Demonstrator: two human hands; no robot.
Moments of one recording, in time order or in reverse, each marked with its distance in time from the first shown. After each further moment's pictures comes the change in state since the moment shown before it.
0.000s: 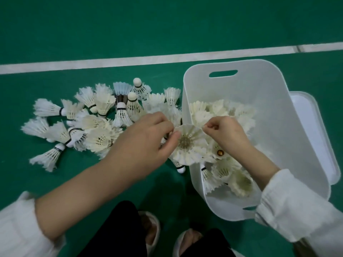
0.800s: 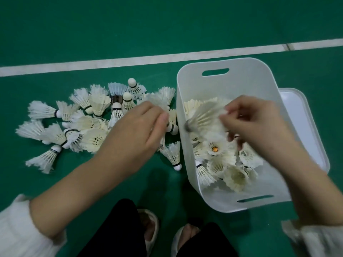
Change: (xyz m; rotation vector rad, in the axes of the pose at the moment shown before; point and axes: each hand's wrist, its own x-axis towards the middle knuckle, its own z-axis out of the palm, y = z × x) left_hand 0.002 0.007 -0.012 -0.066 0.057 -0.022; right_hand -0.067 -0.031 -0.074 0.480 0.080 -0.019
